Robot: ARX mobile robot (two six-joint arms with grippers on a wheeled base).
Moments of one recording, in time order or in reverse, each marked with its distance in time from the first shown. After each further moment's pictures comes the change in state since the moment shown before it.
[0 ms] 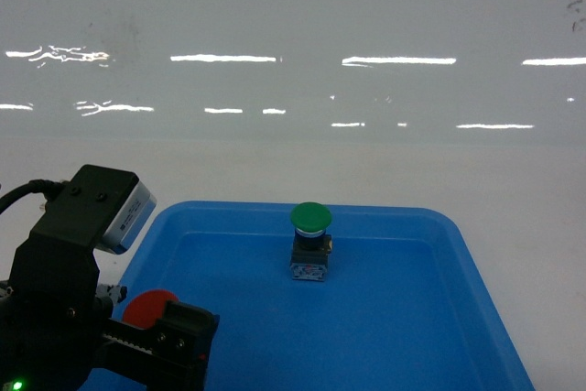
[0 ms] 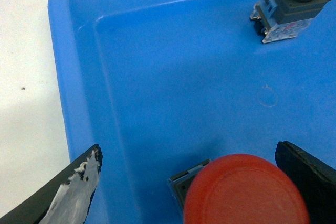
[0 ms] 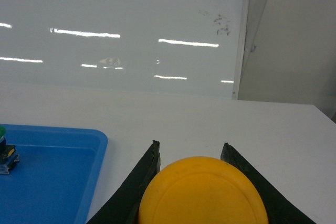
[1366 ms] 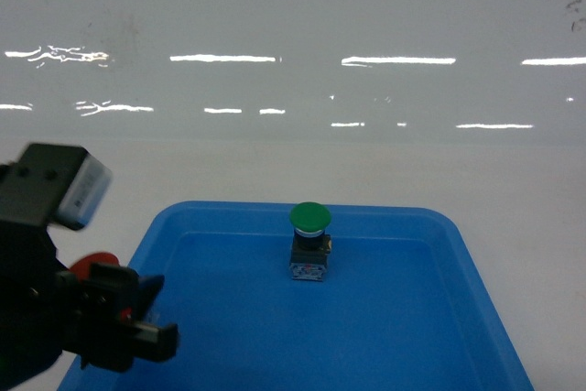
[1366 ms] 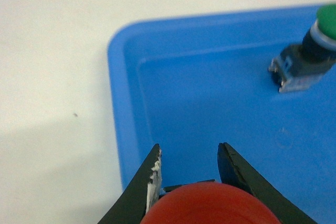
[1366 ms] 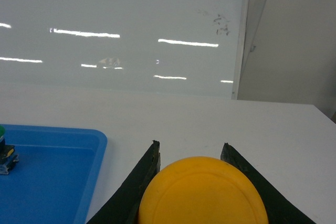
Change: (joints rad) left arm 0.058 -0.032 -0.060 0.174 -0.032 -0.026; right arm 0.000 0.000 0.000 0.000 0.000 0.000
